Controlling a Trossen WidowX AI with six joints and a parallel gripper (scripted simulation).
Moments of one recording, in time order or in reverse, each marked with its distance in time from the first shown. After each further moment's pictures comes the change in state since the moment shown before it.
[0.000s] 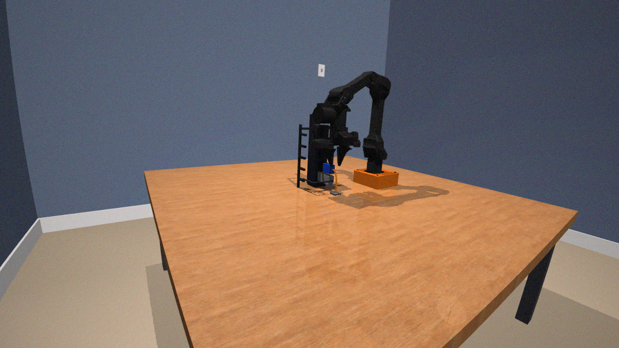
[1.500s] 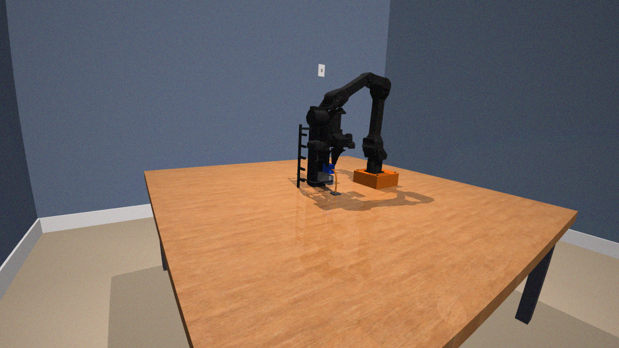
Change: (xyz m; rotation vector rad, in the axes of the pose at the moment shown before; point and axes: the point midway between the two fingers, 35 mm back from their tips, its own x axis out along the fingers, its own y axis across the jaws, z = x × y) arm 0.010 0.001 -0.033 0.001 0.004 0.000
